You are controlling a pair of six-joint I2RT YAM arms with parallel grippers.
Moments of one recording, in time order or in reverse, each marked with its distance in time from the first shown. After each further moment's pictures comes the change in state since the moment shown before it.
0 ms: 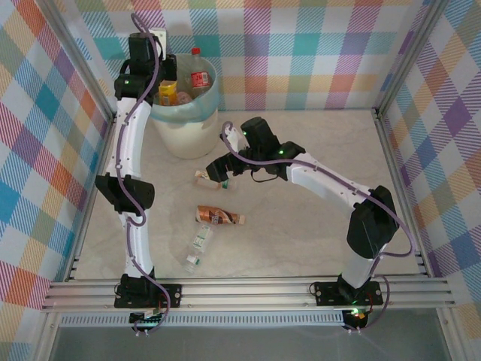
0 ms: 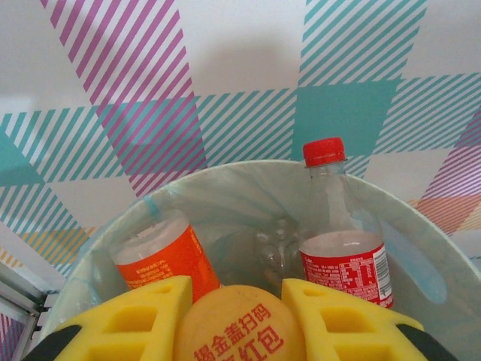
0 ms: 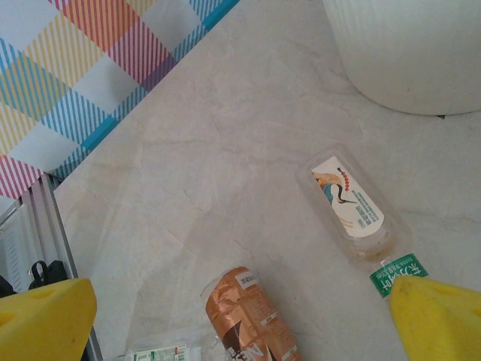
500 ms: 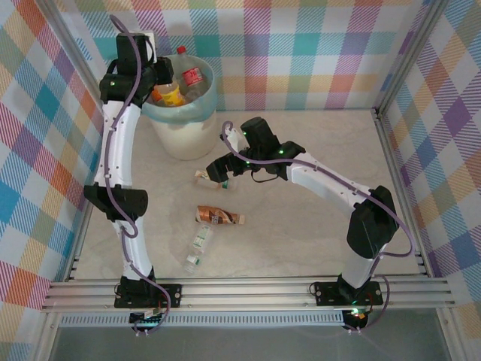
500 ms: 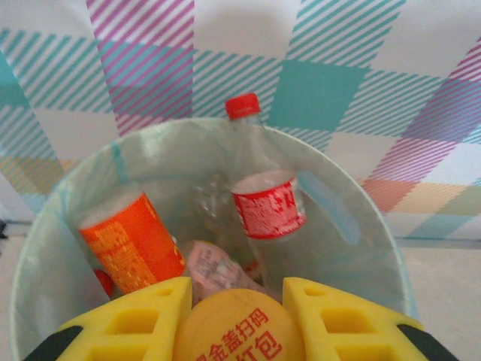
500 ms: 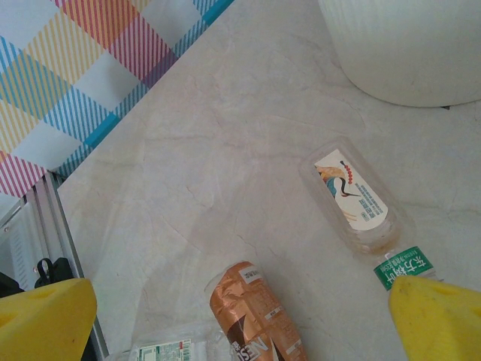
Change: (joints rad) left arm 0.008 -0.146 -0.064 -0.132 0.060 -0.211; right arm 0.000 0.000 0.003 -0.013 -0.003 0.008
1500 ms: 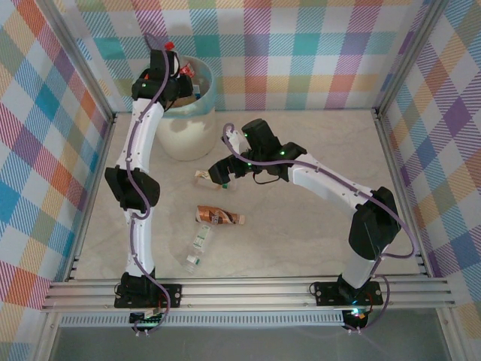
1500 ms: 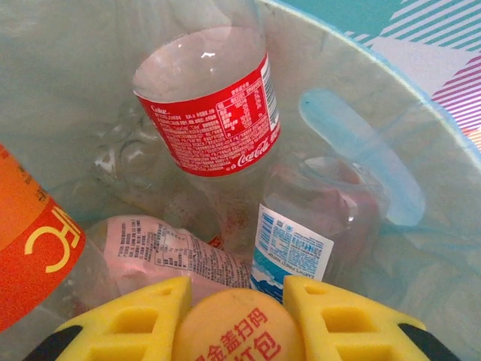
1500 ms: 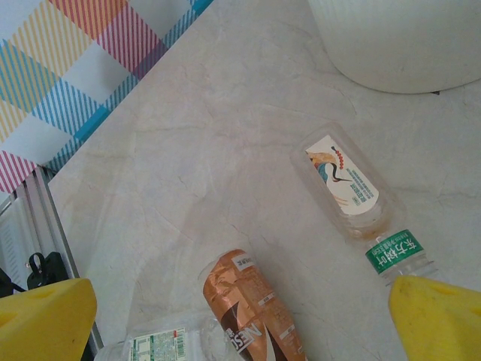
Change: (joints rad) left arm -0.038 0.221 -0.007 0.043 -0.005 -0.044; right arm 0.000 -0.016 -0.021 -0.024 0.019 -0.003
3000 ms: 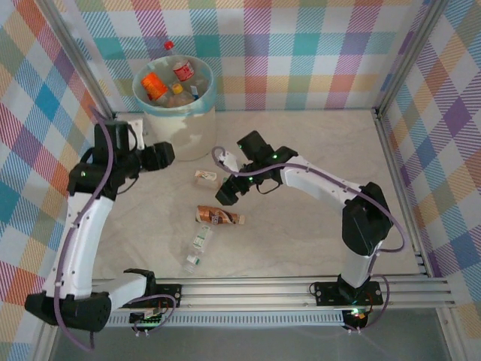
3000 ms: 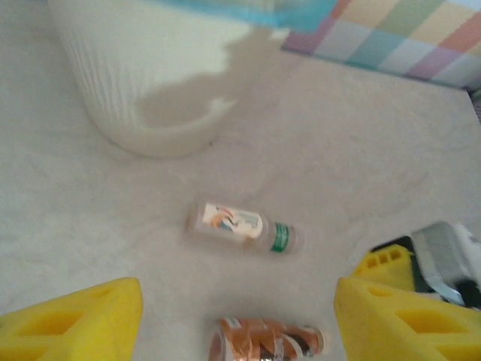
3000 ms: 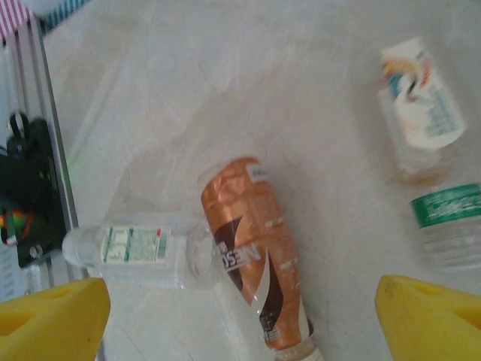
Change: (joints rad) left arm 0.030 -1.188 -1.224 -0.017 0.208 -0.058; right arm 0.023 0.065 -0.046 -0.159 -0.117 -0.357
